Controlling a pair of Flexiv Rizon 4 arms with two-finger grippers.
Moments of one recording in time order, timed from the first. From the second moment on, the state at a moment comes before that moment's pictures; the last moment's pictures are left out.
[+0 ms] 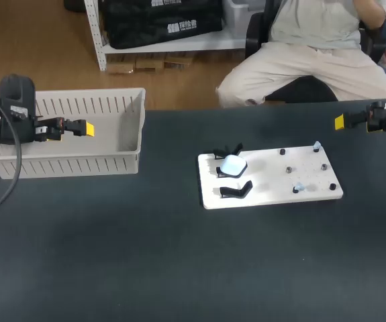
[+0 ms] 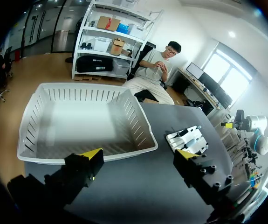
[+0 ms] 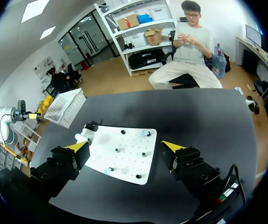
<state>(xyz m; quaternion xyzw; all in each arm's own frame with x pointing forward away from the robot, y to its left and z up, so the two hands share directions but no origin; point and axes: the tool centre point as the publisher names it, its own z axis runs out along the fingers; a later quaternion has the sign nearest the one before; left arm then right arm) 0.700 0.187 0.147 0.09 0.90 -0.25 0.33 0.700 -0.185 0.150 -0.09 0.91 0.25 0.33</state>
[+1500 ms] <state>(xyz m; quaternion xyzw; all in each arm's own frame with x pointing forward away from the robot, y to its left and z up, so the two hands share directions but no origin) 0.682 0.097 0.163 0.42 0.79 -0.27 0.36 0.700 -0.185 0.150 -0.09 0.91 0.25 0.33</state>
